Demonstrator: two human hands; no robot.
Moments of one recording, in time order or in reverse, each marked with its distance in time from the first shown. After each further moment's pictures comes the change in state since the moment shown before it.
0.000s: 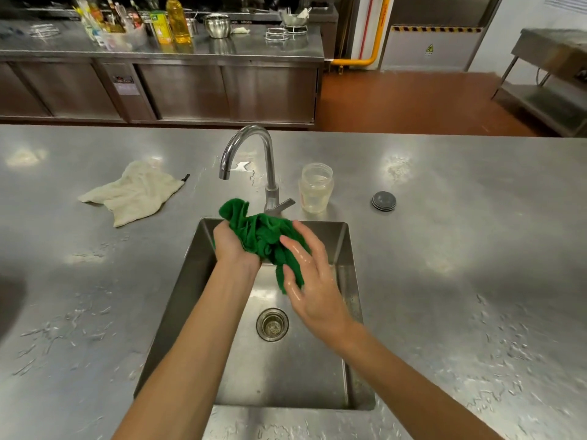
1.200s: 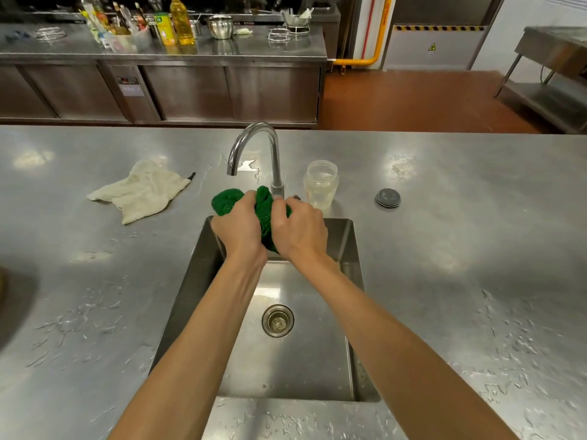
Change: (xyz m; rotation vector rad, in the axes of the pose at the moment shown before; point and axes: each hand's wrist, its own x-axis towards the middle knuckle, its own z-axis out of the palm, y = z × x) left_hand -0.048 0.011 0.026 0.214 0.184 0.377; right_hand 0.086 -0.010 0.031 -0.078 -0.078 0.628
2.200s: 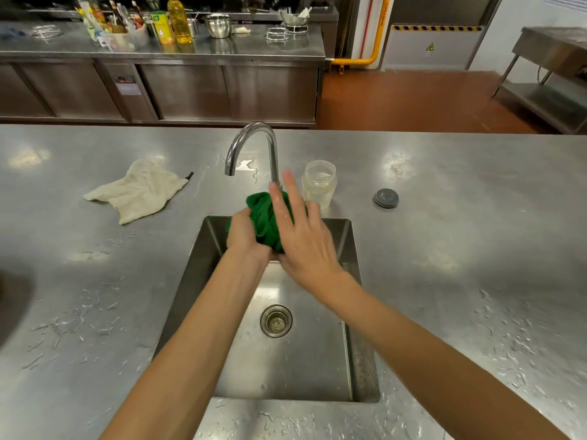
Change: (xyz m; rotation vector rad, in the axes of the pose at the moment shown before) left_hand 0.010 -0.006 -0.006 -0.027 -0.165 -0.422; right_hand -0.021 0.024 -0.015 -0.558 0.007 -0.583
